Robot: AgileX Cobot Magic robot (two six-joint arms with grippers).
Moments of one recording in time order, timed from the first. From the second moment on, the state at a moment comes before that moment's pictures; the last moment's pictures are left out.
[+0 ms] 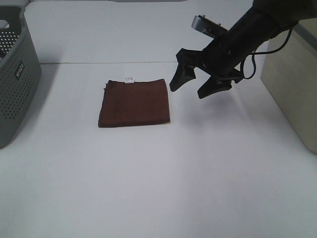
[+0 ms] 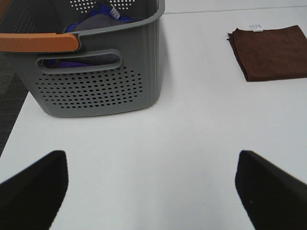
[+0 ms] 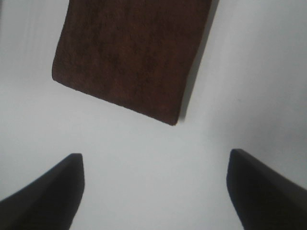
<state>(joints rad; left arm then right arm) 0.02 -0.01 -0.50 0.00 1.05 0.03 0.27 2.10 -1.51 0.71 0.83 -0.36</state>
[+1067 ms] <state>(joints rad) 0.02 -0.01 -0.50 0.00 1.05 0.03 0.27 2.52 -1.97 0.80 0.90 -0.37</state>
